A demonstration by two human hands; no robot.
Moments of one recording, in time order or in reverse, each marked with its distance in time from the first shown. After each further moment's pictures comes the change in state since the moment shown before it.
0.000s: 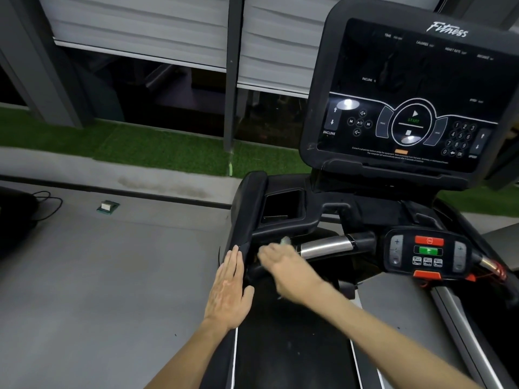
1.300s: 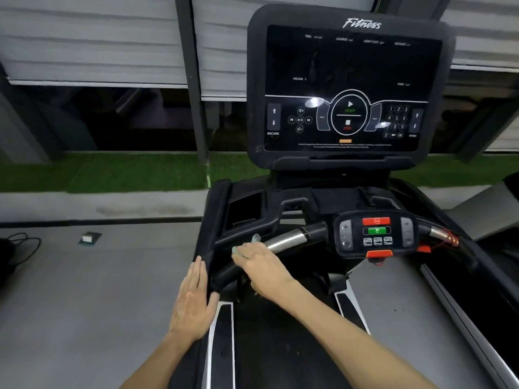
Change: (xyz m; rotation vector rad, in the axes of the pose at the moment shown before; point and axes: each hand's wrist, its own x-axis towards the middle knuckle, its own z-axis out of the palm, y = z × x) left_hand 0.003 0.002 0.003 0.080 0.014 -0.023; right_hand -0.021 0.023 0.009 0.250 0.208 0.077
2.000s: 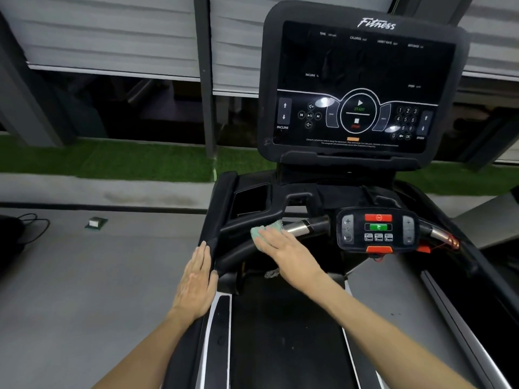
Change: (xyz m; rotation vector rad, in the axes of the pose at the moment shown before) left_hand 0.000 -0.001 0.001 -0.048 0.058 0.000; right_hand -0.041 0.025 -0.022 -0.145 0.021 -0.008
